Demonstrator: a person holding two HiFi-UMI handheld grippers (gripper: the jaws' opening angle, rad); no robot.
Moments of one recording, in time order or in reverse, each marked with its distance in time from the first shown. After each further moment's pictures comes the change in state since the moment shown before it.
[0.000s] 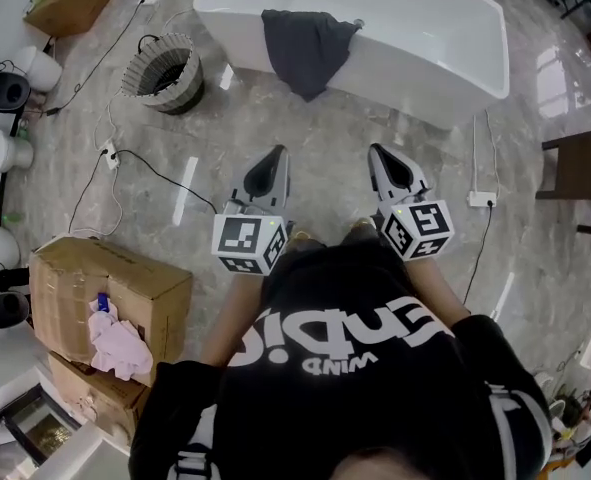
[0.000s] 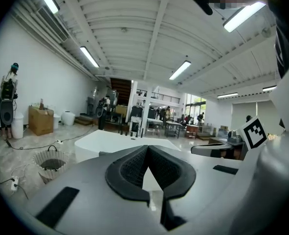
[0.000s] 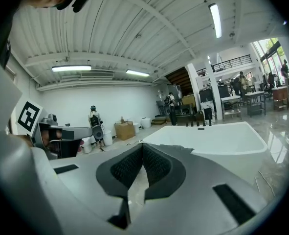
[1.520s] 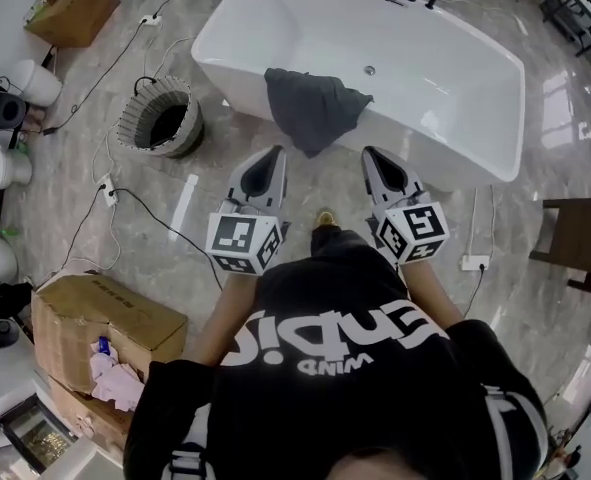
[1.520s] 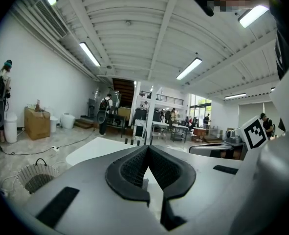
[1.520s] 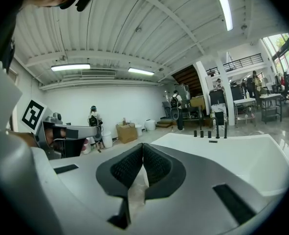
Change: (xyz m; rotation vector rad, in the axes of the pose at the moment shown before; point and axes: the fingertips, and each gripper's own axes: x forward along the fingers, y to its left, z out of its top) left arm 0.255 0.132 0.093 -0.004 -0.028 0.026; right arm 0.253 -0.137 0.109 -0.054 -0.014 0.085
